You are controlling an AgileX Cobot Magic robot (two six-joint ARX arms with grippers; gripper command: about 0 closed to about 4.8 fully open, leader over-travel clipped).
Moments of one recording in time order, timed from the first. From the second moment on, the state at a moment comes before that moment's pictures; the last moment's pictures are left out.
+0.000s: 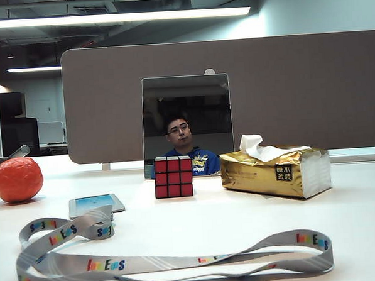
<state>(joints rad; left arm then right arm) 0.00 0.00 0.01 0.03 0.09 -0.04 0.00 0.01 0.01 0.25 0.00 0.02</state>
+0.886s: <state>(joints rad) 0.00 0.00 0.01 0.11 0.64 -0.09 0.00 0.01 0.08 0.24 -0.08 -0.01</state>
